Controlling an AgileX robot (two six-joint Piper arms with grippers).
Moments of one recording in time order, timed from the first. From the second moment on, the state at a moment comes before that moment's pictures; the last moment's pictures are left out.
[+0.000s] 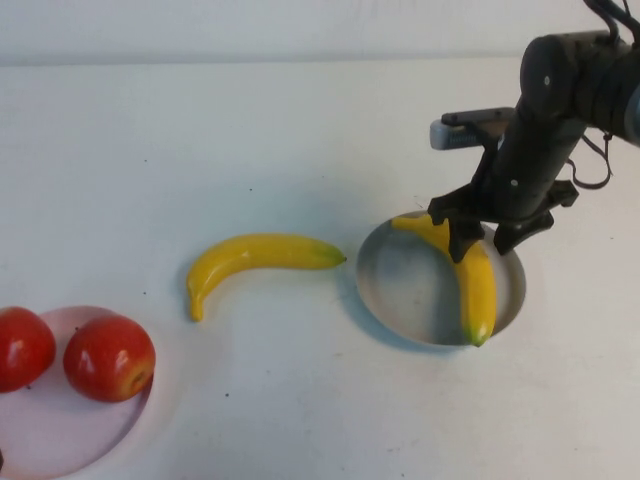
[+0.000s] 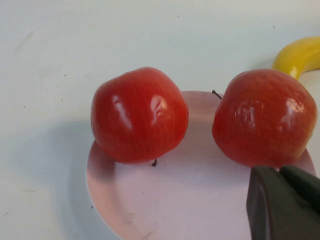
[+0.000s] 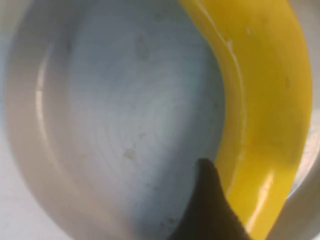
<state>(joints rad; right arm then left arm) 0.37 2.06 -1.72 0.10 1.18 0.08 -0.08 -0.01 0.03 0.00 0.38 0.02</state>
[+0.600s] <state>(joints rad) 0.55 2.08 -1.92 0.42 1.12 -1.07 -0.08 -0.01 0.03 0.00 0.38 0.02</state>
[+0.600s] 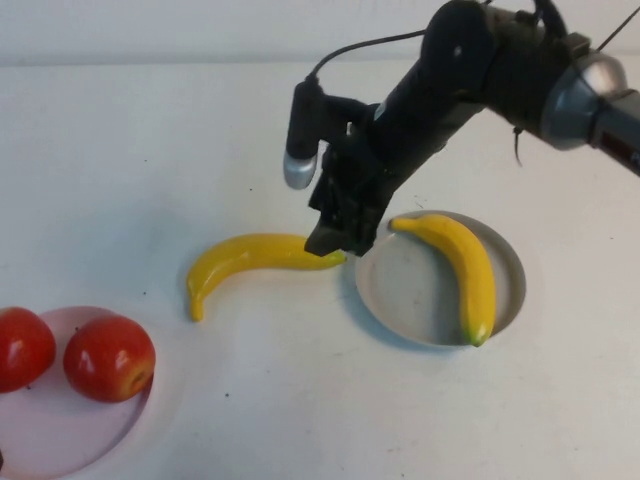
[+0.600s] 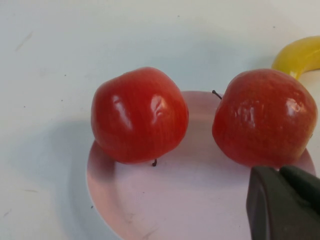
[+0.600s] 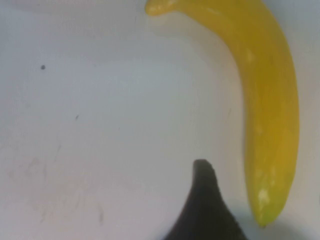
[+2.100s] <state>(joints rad) 0.57 2.31 -1.92 0.39 0.87 -1.08 -0.08 -0.01 0.03 0.00 0.38 0.02</state>
